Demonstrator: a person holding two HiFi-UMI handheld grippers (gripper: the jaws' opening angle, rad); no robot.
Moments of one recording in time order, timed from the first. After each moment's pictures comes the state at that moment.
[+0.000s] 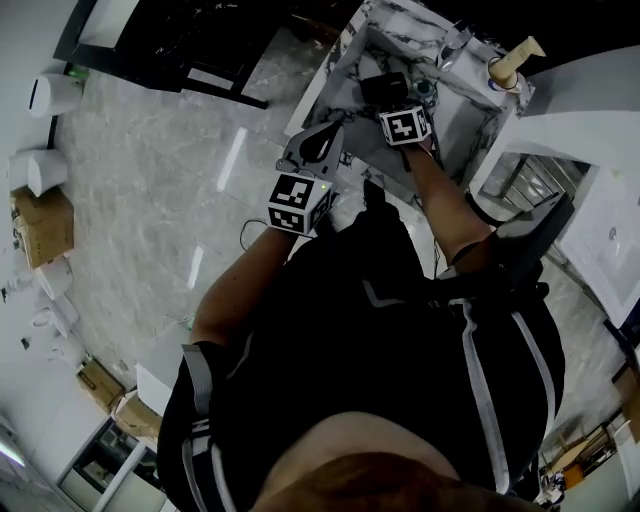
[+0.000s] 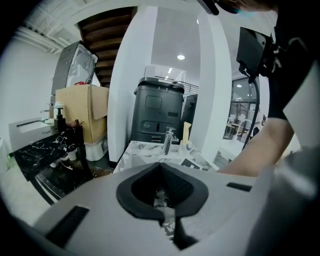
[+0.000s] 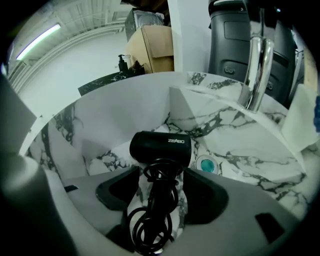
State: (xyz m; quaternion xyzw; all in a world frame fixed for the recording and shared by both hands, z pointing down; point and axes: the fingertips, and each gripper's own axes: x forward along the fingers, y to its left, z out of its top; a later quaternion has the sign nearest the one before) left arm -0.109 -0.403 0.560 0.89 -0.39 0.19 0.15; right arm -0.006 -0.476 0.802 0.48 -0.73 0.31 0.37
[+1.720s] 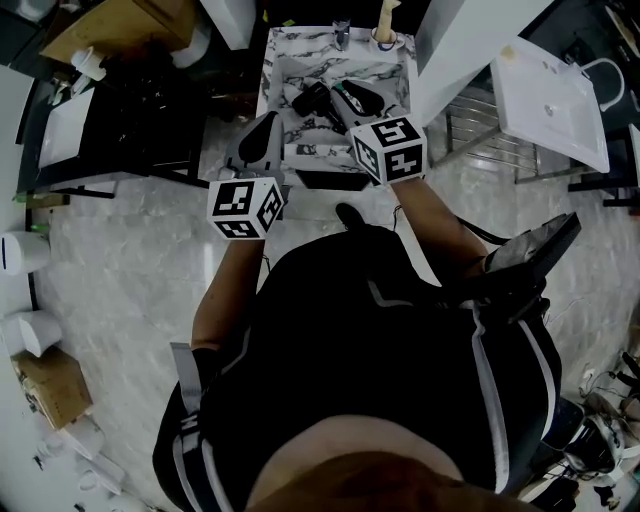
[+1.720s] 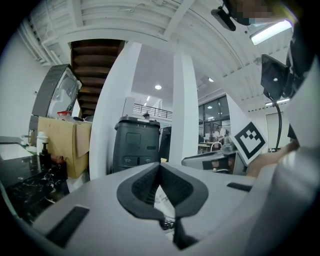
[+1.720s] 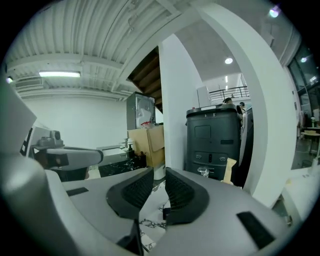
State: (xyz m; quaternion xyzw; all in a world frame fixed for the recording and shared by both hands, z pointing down) left arm -0.156 -0.345 0.409 0.96 -0.28 0.04 0.05; right arm -0.043 -0.342 0.426 0.65 -0.75 0.11 0.08
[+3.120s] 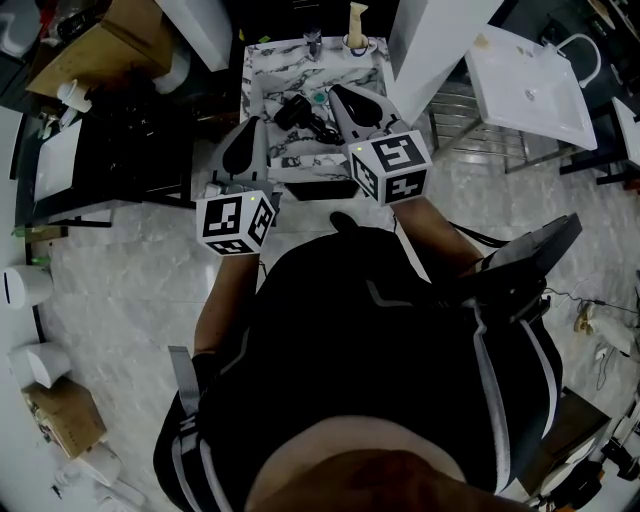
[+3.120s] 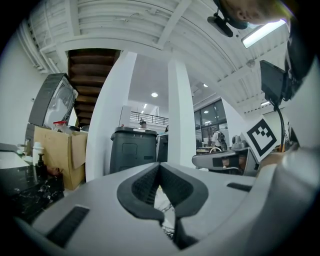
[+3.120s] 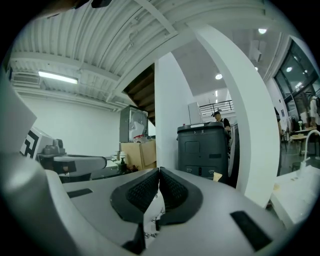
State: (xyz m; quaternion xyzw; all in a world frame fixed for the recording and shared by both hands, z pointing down) left arm -0.141 -0.331 0.368 0.96 -0.28 0.00 0.02; right arm -0.023 -0.300 0.369 0.70 -0.71 0.05 0.02
